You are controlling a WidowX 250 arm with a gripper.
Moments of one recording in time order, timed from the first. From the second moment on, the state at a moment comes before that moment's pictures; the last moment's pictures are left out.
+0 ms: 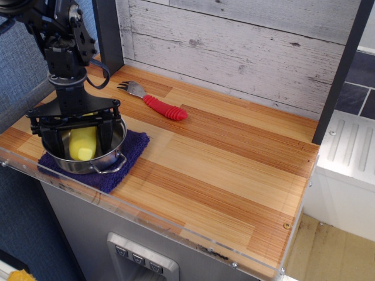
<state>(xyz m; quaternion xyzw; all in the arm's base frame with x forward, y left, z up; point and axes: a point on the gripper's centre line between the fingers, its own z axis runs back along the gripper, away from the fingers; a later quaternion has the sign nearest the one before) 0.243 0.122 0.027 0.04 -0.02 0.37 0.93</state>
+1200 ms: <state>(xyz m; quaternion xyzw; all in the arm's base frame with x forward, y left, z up) 0.275 0.092 0.135 -0.03 -0.11 0.33 0.94</state>
